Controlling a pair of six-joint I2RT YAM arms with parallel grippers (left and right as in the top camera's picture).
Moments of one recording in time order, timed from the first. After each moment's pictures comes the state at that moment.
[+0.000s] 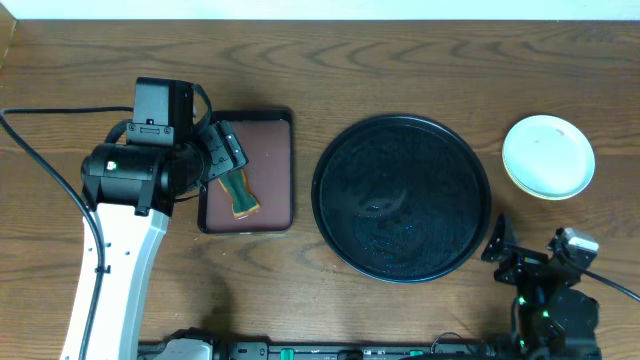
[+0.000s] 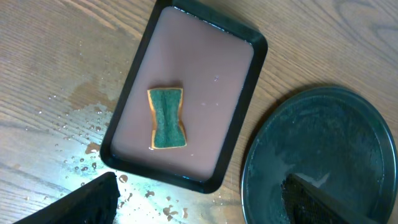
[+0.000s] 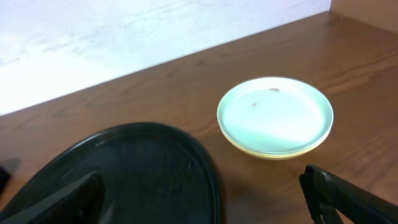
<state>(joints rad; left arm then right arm) -0.11 1.30 1.42 -1.18 0.02 -0.54 -0.01 0.02 0.28 -0.51 0.14 0.27</state>
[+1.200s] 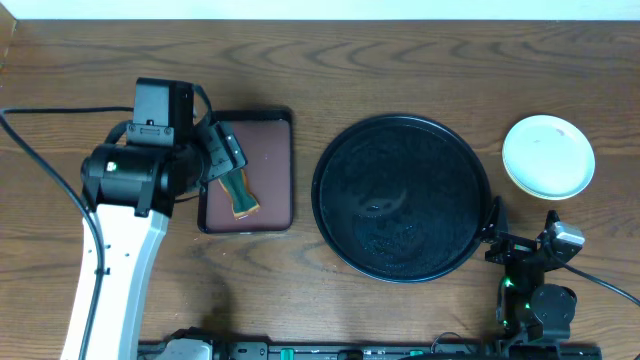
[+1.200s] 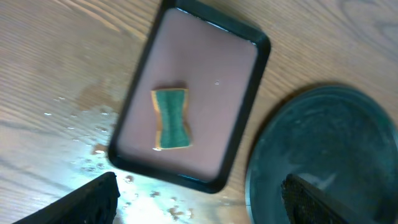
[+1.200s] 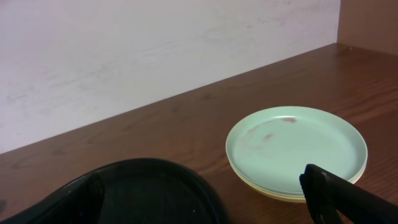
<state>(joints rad) -0.11 1.29 1.41 -1.19 0.00 -0.52 -0.01 0.01 0.01 -0.06 0.15 0.28</state>
